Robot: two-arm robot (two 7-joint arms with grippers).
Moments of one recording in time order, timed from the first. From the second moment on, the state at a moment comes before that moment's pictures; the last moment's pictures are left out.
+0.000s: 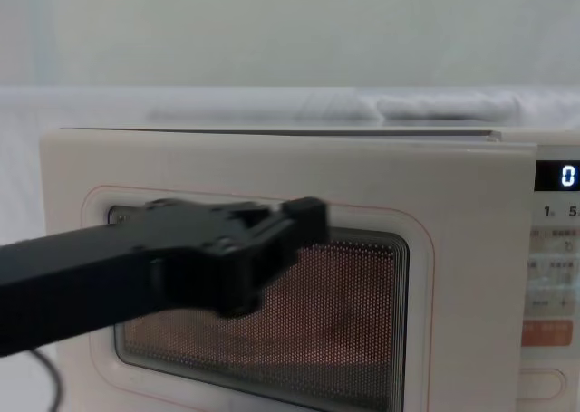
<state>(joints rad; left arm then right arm) 0.01 0.53 0.29 -1.93 -0.51 0.02 -0.63 -0.24 0.20 0.04 -1.91 0.17 0.05 0.16</state>
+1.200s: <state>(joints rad) -0.24 0.39 0.47 -1.80 -0.35 0.14 -0.37 -0.24 0.20 0.04 -1.91 0.17 0.05 0.16</state>
